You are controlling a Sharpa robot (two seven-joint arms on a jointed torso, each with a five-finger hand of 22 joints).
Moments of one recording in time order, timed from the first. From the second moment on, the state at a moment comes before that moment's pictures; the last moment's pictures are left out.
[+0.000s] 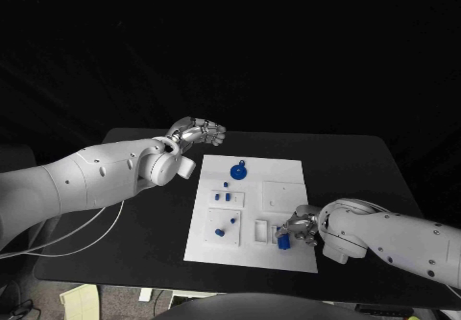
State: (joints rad) left arm 1.22 -0.70 -0.15 1.19 -0.16 -0.22 0.33; left_hand 1.03 -0.09 0.52 -0.18 0.06 0.84 0.18 0.24 0.54 1.16 0.12 0.07 0.15 0.84 0.14 0.45 0.37 0.01 0.61 0.04 0.42 1.20; right arm 1.07 -0.71 -0.22 1.45 -0.96 -0.05 -0.53; right_hand 0.69 -0.07 0.73 -0.23 0.05 0.97 0.09 0.28 0.65 1.14 -0.01 1.04 1.23 1.32 -0.11 1.22 1.05 0.19 1.26 -0.08 1.02 1.31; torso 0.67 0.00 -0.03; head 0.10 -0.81
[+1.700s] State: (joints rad) left arm 1.22 -0.70 -0.15 1.19 -0.16 -0.22 0.33; left_hand 1.03 -0.09 0.52 -0.18 0.06 0.84 0.18 0.24 0.54 1.16 0.12 0.07 0.15 0.84 0.14 0.45 0.37 0.01 0.61 0.04 0.42 1.20; right arm 1.11 -0.61 -0.22 1.41 -0.93 -0.03 -0.54; right_hand 0.66 -0.05 0.73 -0.22 0.05 0.99 0.08 0.28 0.64 1.15 -0.02 1.04 1.23 1.33 -0.12 1.21 1.05 0.19 1.26 -0.07 1.02 1.31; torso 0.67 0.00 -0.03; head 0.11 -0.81
